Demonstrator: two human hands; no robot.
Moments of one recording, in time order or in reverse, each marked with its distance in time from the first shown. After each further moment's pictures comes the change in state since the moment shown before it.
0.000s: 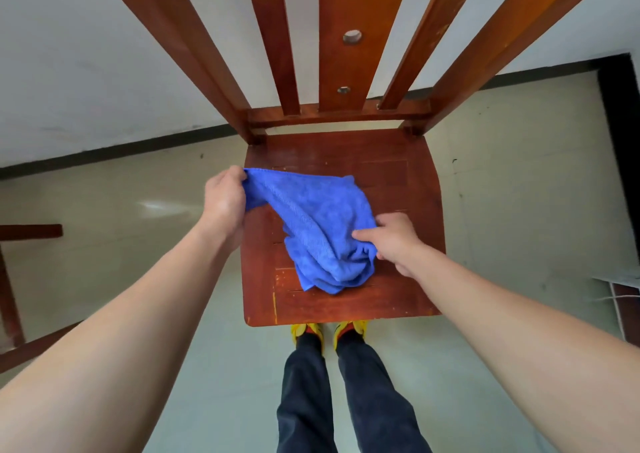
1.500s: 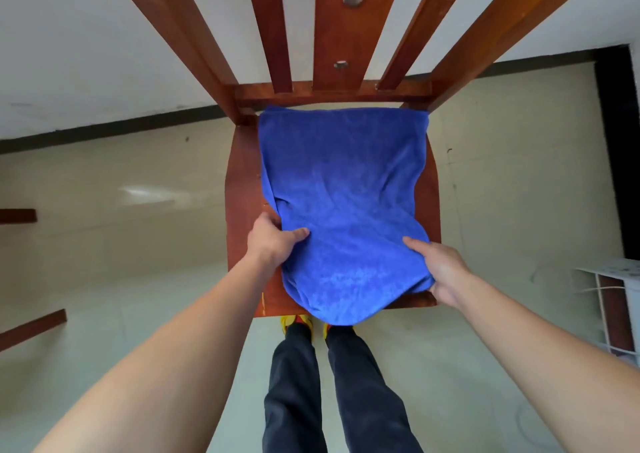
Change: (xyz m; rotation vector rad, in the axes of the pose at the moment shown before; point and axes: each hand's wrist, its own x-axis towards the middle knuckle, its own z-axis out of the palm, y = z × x) left_hand 0.000 -0.118 0.014 0.642 -0.185 -0.089; right_hand -0.005 0.079 -0.050 0.474 0.153 0.337
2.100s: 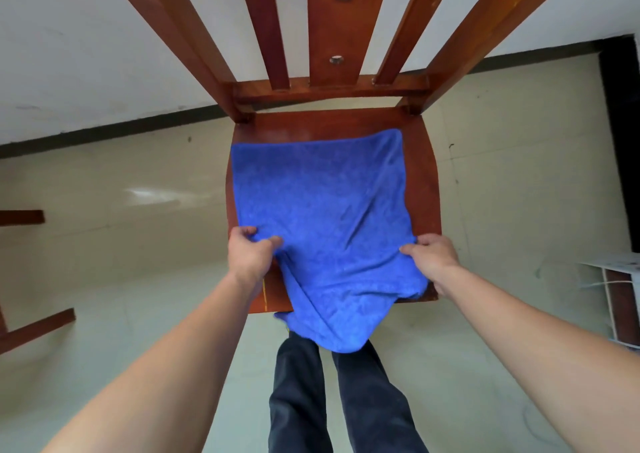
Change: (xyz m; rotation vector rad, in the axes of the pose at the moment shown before) left_hand -0.022 -0.023 -0.011 -0.358 0.193 -0.071; right_hand 0.014 0.009 0.005 -0.515 0.172 -0.214
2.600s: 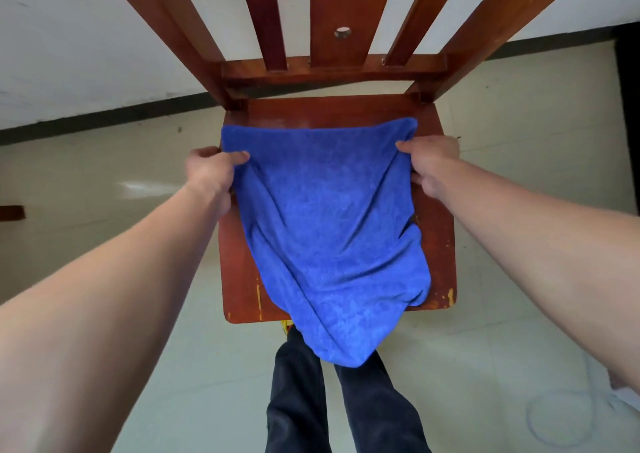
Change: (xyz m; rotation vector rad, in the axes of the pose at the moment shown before) left_hand 0.079 0.097 0.002 -0.240 0.033 -0.014; right_hand 0.065 -0.138 0.006 0.454 0.005 -0.066
